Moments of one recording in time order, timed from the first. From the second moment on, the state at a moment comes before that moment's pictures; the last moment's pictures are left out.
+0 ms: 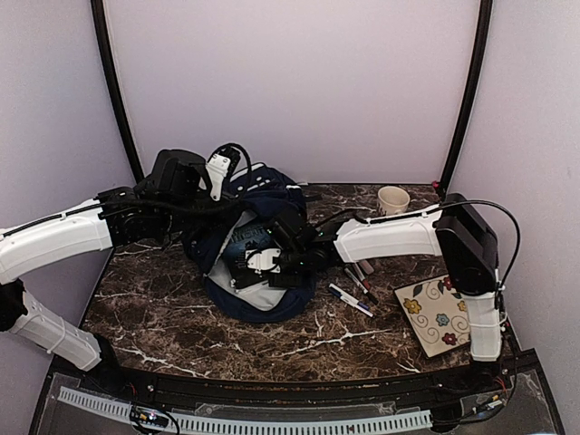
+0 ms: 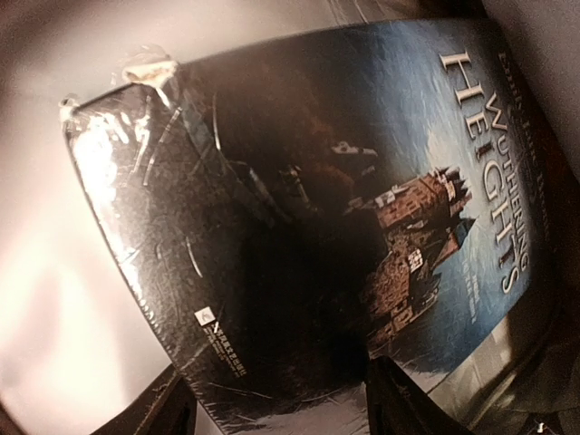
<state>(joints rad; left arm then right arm) -0.86 1.31 1.17 -0.36 -0.30 -0.15 1.02 2.10 1.54 -0.32 0.13 -0.73</state>
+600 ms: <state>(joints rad) -0.86 1.31 1.17 -0.36 -0.27 -0.16 1.01 2.26 1.73 -0.17 0.28 -0.72</state>
